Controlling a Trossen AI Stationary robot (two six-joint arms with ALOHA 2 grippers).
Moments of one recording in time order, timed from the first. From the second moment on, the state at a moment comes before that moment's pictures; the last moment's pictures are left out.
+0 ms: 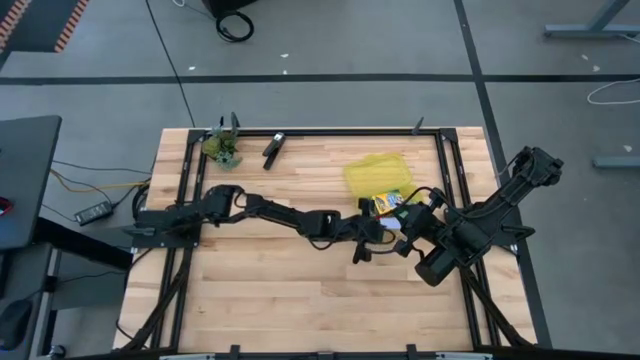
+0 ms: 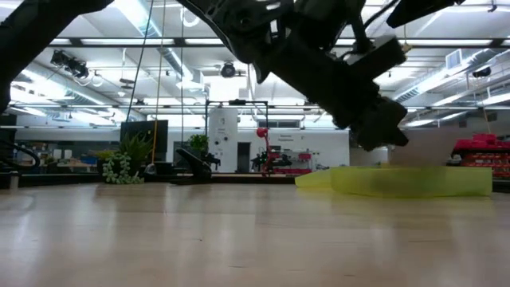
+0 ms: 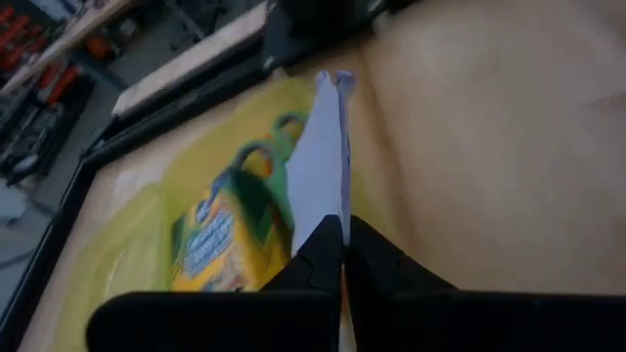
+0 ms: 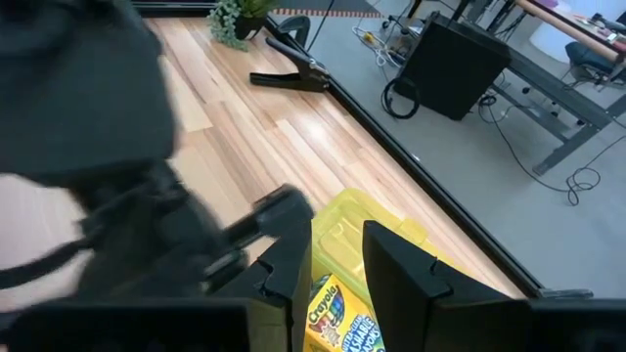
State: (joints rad) left arm -0.11 2.34 1.70 0.14 -0.34 0.40; right arm 0.70 1.33 1.15 -1.29 1.09 1.15
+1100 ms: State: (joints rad) left arm -0.11 2.41 1.70 0.20 -0.43 0.57; right arm 0.70 1.33 1.15 -1.28 1.10 1.14
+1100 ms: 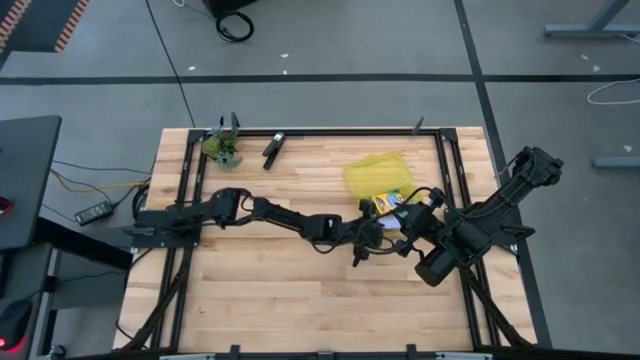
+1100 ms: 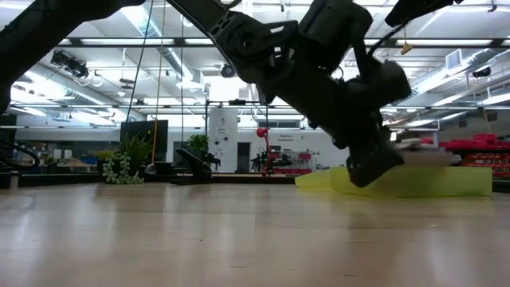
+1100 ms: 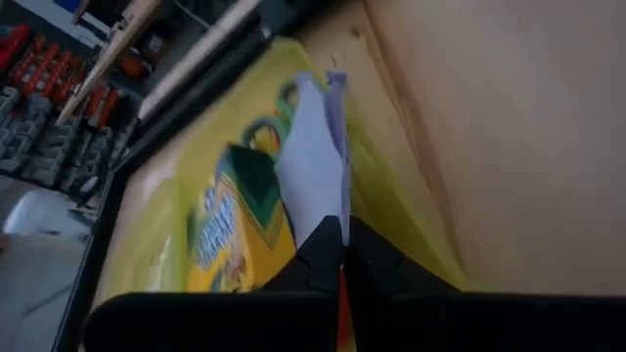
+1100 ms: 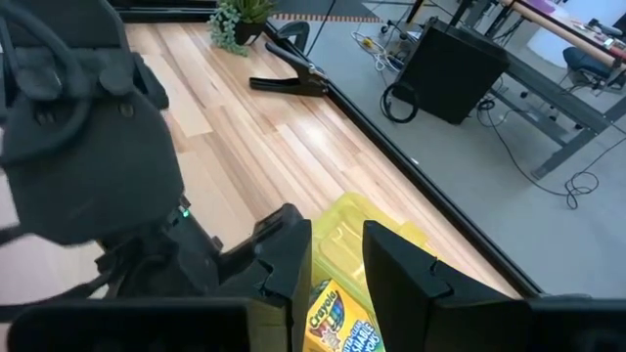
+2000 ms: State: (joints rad) left arm -0.12 2.42 1.71 0.17 -0.52 0.92; right arm 0.70 1.33 1.15 -1.28 1.10 1.13
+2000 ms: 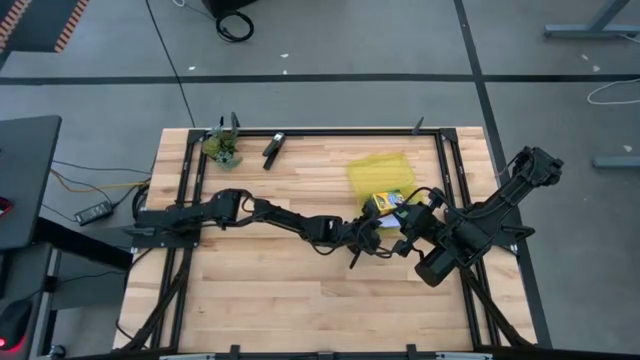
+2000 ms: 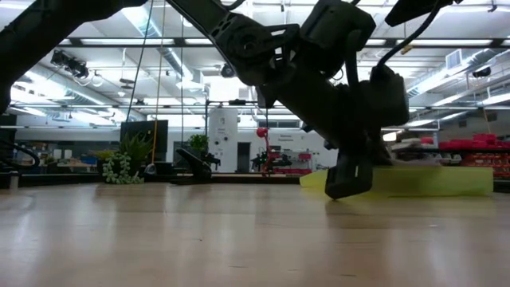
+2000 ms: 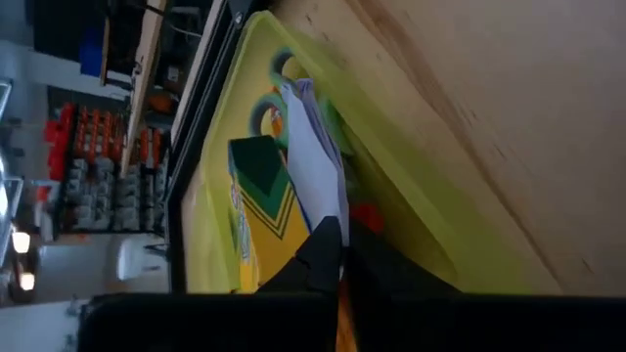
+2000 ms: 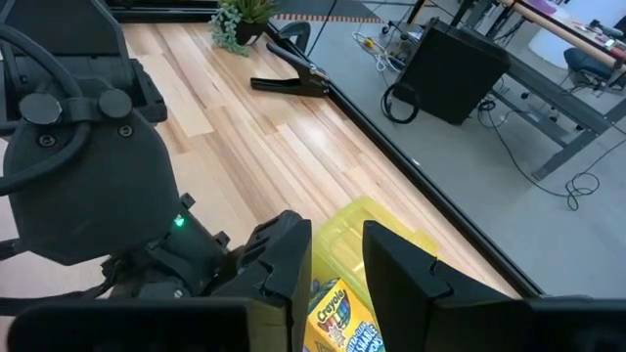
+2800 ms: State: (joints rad) left arm -0.12 2.42 1.71 0.09 -0.50 1.22; right arm 0.70 1.33 1.15 -1.26 1.10 1.12
